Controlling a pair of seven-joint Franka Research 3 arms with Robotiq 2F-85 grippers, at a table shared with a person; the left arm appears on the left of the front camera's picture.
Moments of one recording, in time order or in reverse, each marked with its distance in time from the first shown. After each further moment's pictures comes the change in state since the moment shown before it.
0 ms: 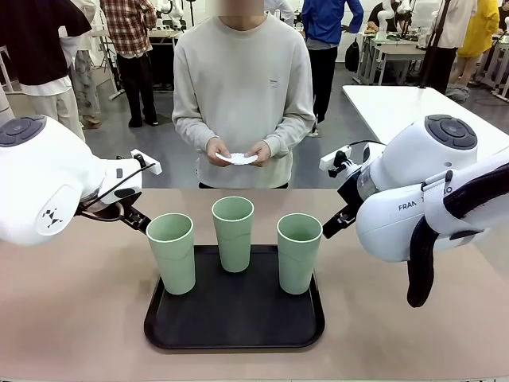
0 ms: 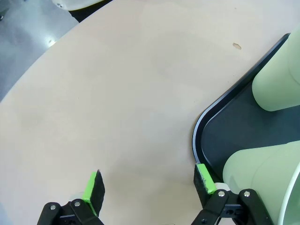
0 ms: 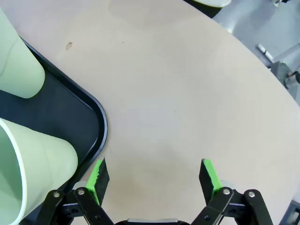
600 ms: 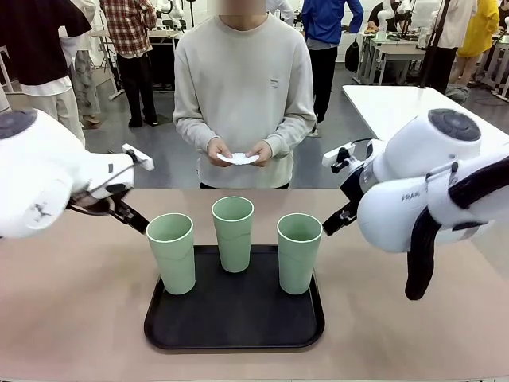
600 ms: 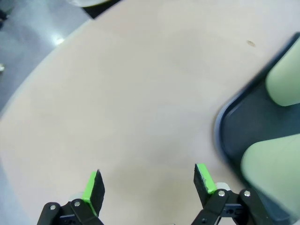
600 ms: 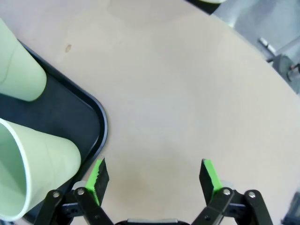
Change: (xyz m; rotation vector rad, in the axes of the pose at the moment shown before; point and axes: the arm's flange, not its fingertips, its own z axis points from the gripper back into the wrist) left arm -0.002 0.034 0.022 0.075 0.011 -0.008; right arm 0.005 -0.011 0.017 0.019 0.014 -0.065
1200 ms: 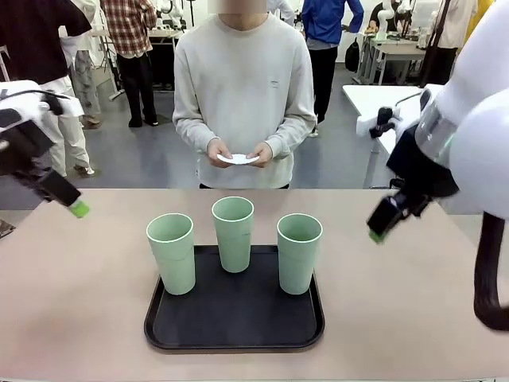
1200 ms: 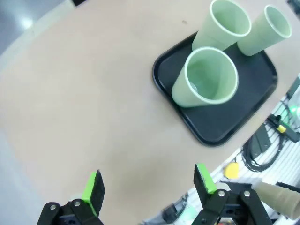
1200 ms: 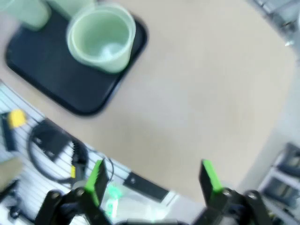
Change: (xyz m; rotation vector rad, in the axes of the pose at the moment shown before) left arm -0.038 0.003 0.185 -0.224 0.125 0.108; right arm -0.044 0.078 0.184 -0.043 0.291 0.008
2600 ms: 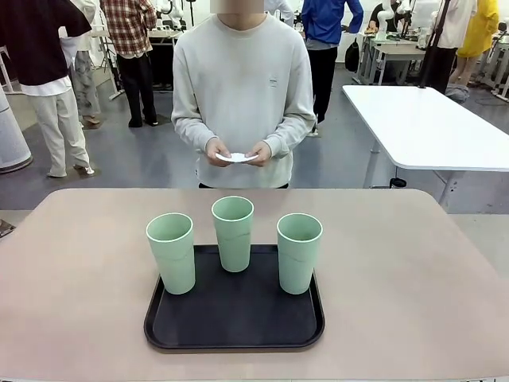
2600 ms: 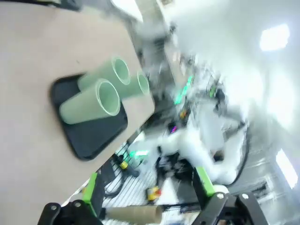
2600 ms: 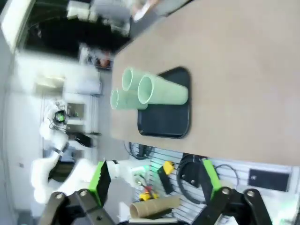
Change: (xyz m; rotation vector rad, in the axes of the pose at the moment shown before) left arm -0.108 0.176 0.024 -0.978 -0.280 0.510; right arm -0.212 -0.225 0.048 0.849 -0.393 -0.882
